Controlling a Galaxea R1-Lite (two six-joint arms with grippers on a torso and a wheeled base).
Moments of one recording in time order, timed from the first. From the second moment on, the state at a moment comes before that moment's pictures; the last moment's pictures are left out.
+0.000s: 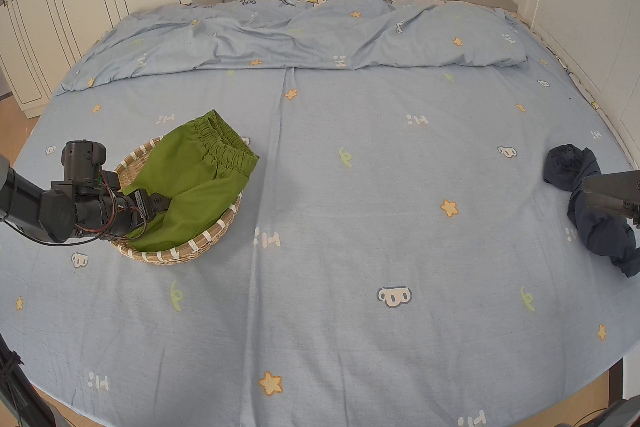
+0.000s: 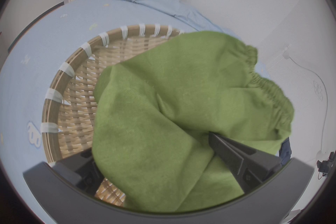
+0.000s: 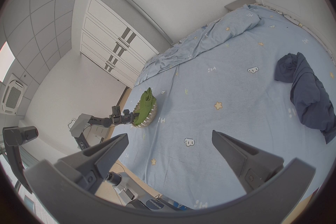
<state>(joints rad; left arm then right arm) 0.07 1.92 -0.99 -0.29 -0.22 -0.36 -0.02 1.12 -0.96 0.33 0.71 0.24</state>
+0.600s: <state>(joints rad) 0.05 1.76 -0.99 -0.25 -0.15 -0.35 -0.02 1.12 -0.97 0.33 0.71 0.24</state>
